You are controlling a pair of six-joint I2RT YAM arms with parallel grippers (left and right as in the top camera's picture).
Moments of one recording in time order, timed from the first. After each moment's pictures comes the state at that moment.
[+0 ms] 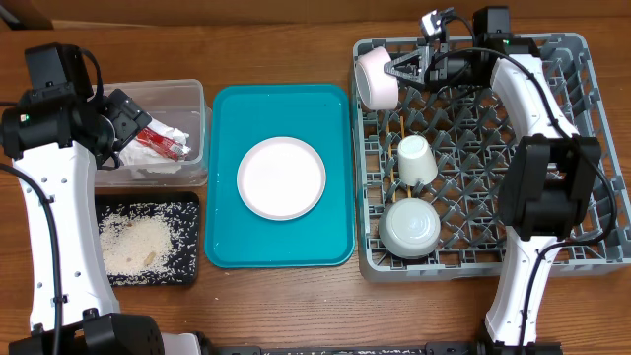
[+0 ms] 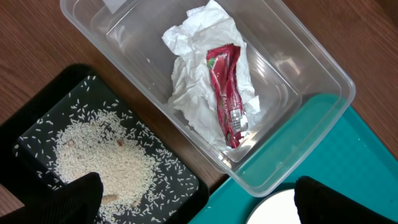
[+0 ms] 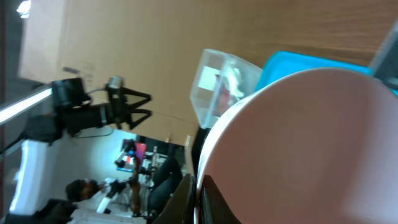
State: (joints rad) left arm 0.27 1.57 1.63 -1.18 -0.13 -0.58; right arm -0.02 2.33 2.00 -0.87 -1.45 0.00
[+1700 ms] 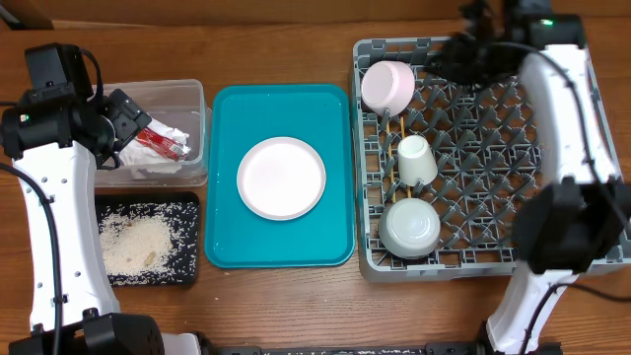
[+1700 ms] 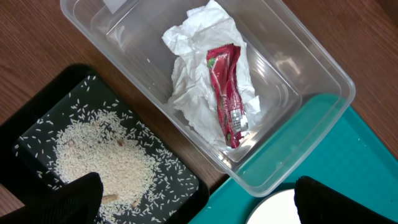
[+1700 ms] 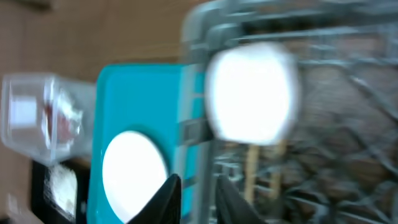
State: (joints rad) left arm 0.27 1.57 1.63 -1.18 -0.13 -0.58; right arm 0.05 2.06 2.08 -1.13 -0.54 0.15
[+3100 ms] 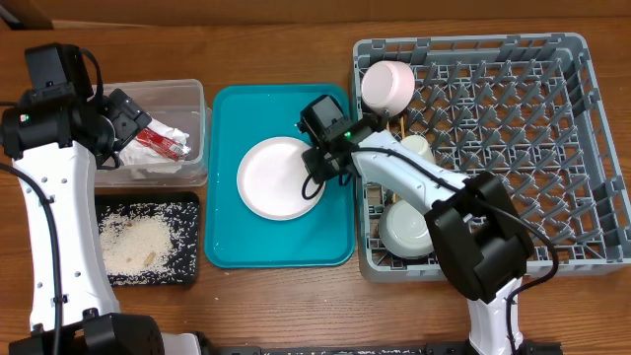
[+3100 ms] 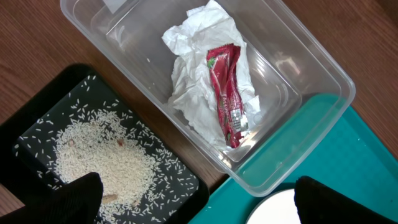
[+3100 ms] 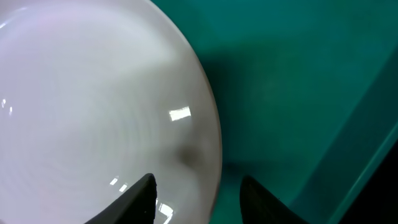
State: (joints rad) left arm 0.27 1.57 1.63 -1.18 -0.13 -0.58; right arm 0.63 2.10 1.52 -0.62 -0.06 0.15
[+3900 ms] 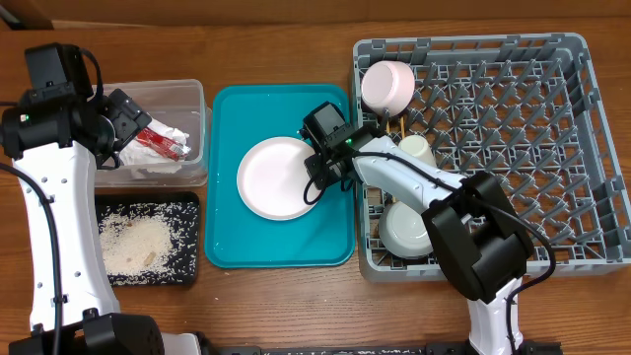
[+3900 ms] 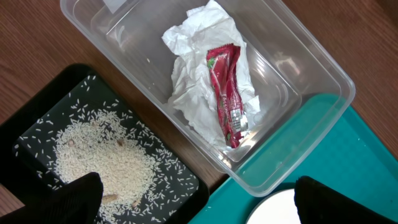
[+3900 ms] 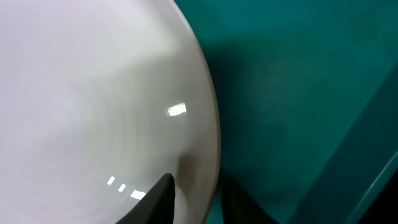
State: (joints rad) left arm 0.27 1.57 1.63 -1.18 -0.13 -0.58; right arm 0.63 2.10 1.46 -0.58 -0.05 0.15
